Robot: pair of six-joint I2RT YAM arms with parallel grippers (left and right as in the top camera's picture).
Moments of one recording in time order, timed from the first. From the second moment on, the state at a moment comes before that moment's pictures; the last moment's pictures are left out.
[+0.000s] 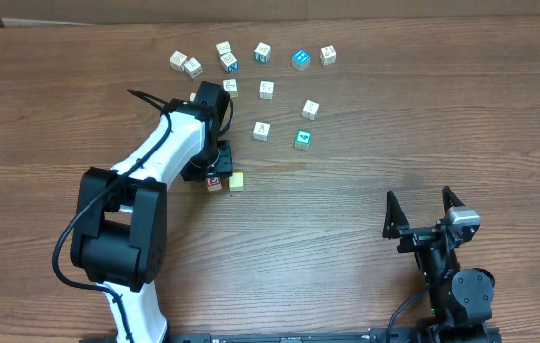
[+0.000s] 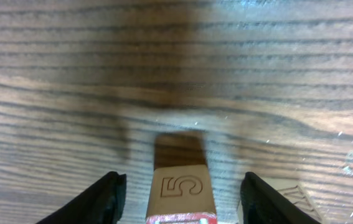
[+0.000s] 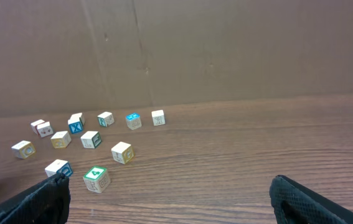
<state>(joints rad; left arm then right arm) -0.27 2.00 1.38 -0.92 -0.04 -0.39 0.13 0.01 0.02 -0.03 0.01 0.13</state>
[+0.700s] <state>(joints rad) -0.26 2.00 1.38 -0.81 -0.13 -0.50 0.13 0.01 0.02 -0.03 0.01 0.13</state>
